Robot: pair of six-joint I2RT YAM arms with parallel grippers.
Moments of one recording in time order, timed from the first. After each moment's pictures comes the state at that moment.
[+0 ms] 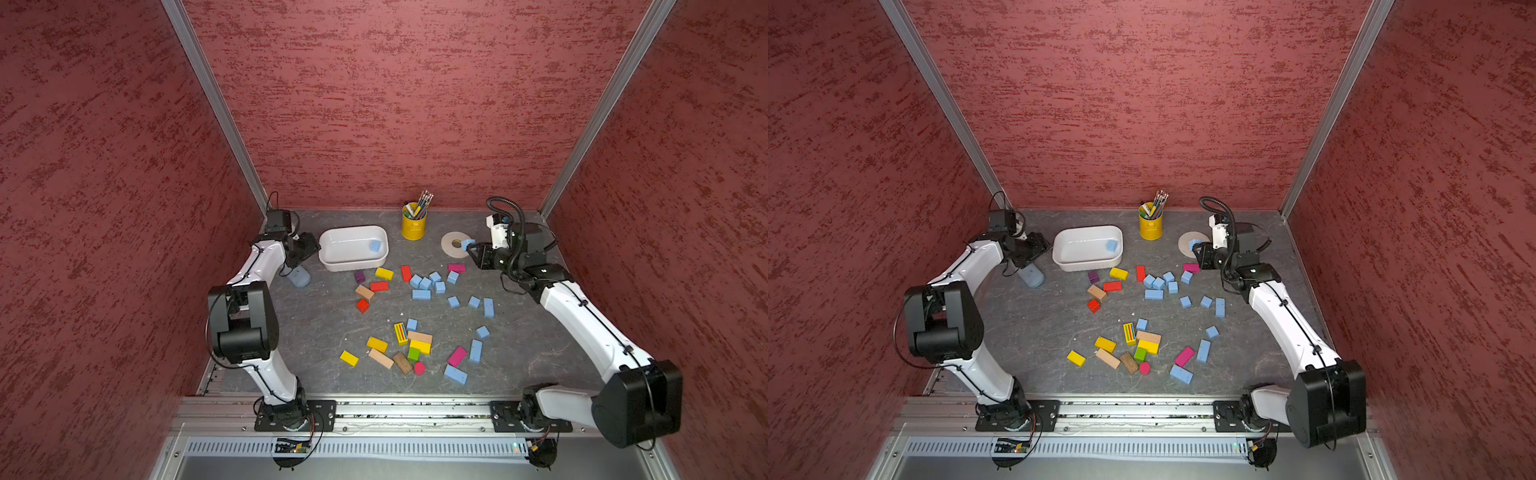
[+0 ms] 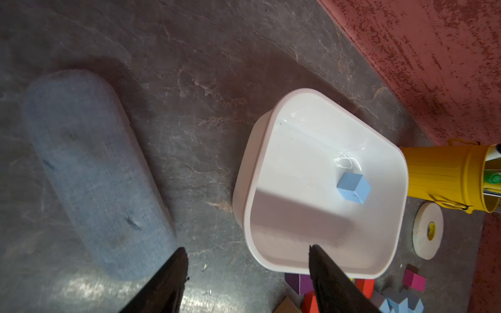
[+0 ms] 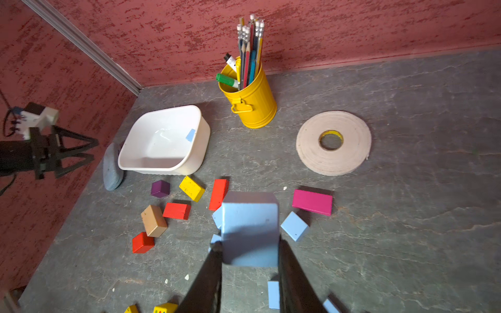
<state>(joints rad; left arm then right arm) 0.15 1.80 1.38 -0.58 0.25 -0.46 0.22 1.28 1.05 -0.32 -0.31 0.29</state>
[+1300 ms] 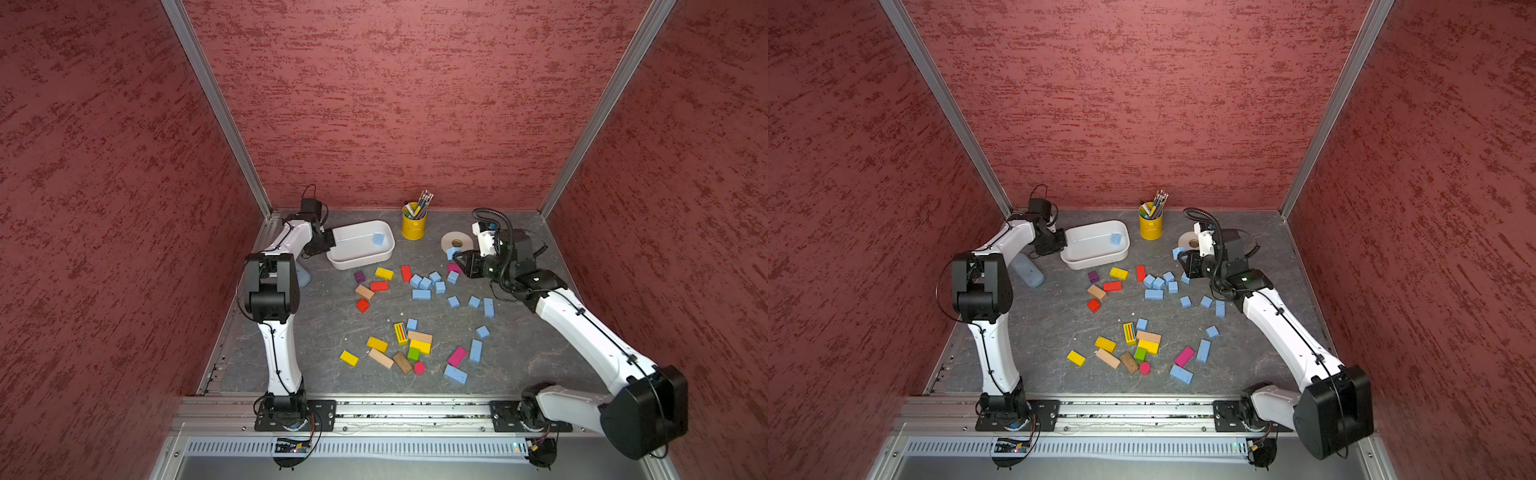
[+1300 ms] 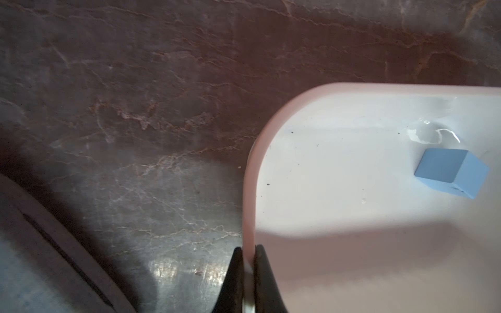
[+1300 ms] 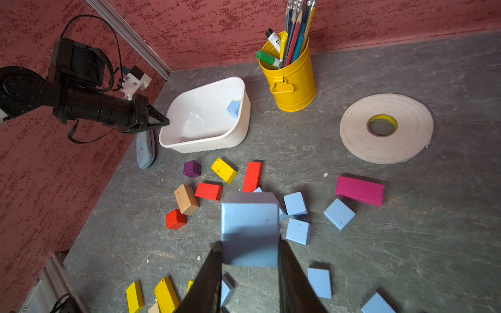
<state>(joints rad) -0.03 2.10 1.70 -0.76 0.06 -0.30 0.34 1.23 1.00 -0.32 -0.31 0.36</state>
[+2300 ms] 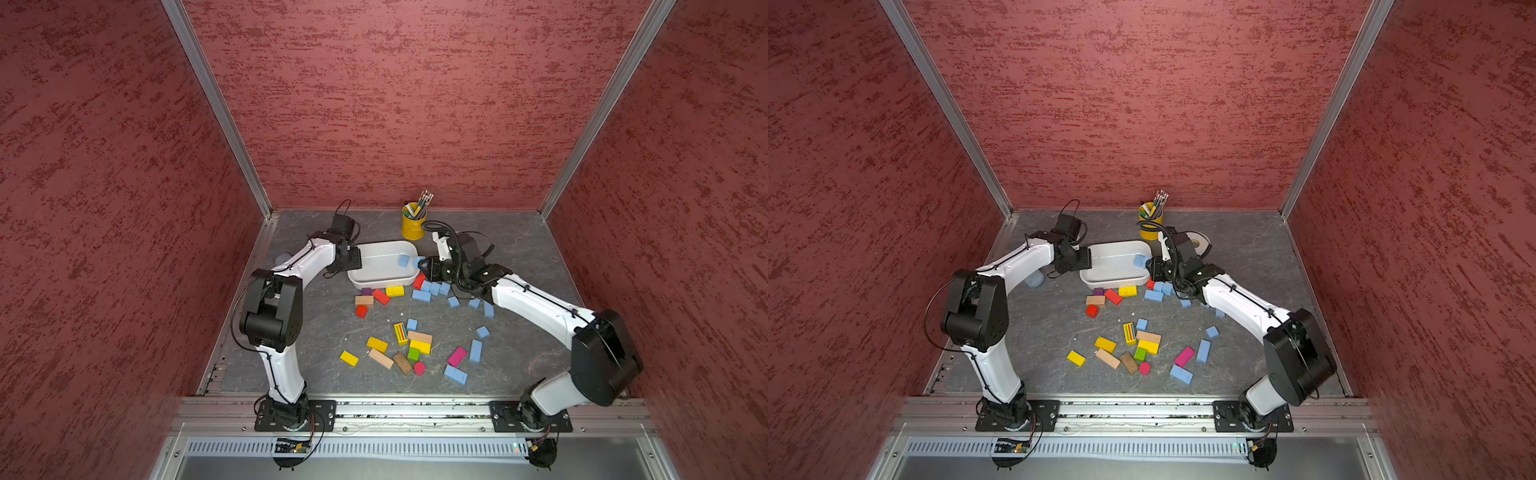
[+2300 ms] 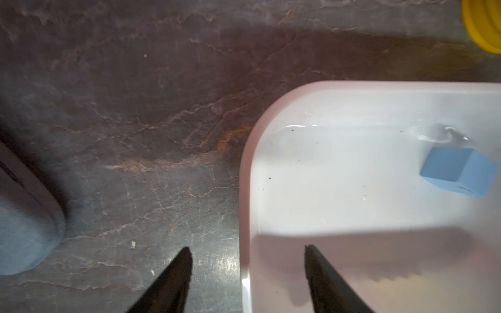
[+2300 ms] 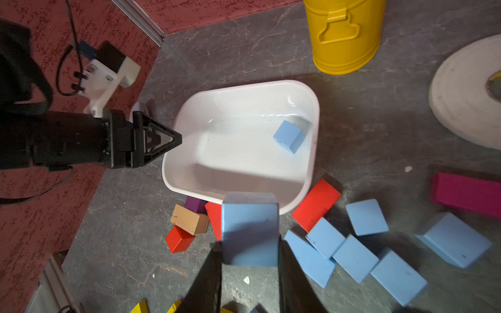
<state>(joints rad) -0.25 1.80 1.39 -0.70 -0.04 -0.38 0.58 1.59 1.13 -0.18 -0.15 0.51</state>
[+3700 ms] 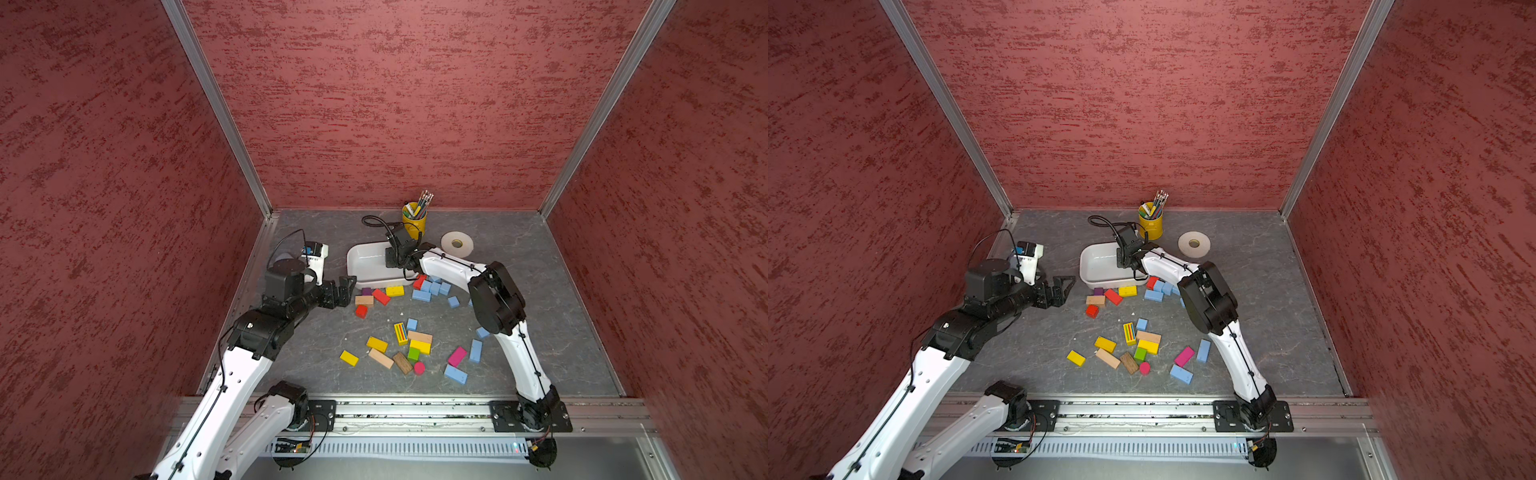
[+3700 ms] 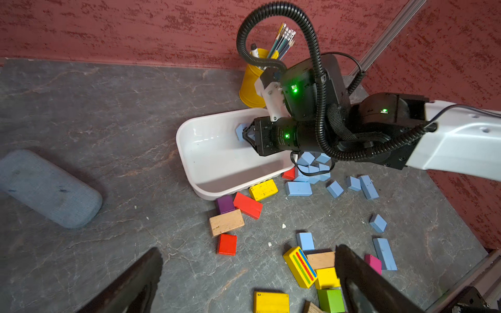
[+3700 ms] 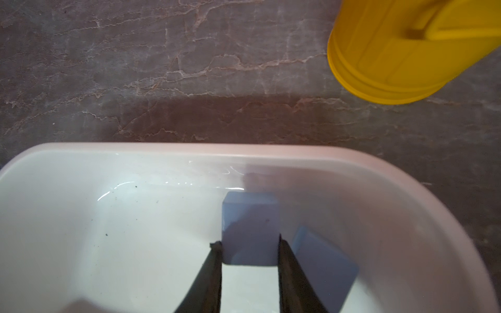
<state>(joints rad) -0.30 0.78 0.91 -0.64 0.16 -0.22 0.67 2.33 1.85 -0.38 0.17 0.51</state>
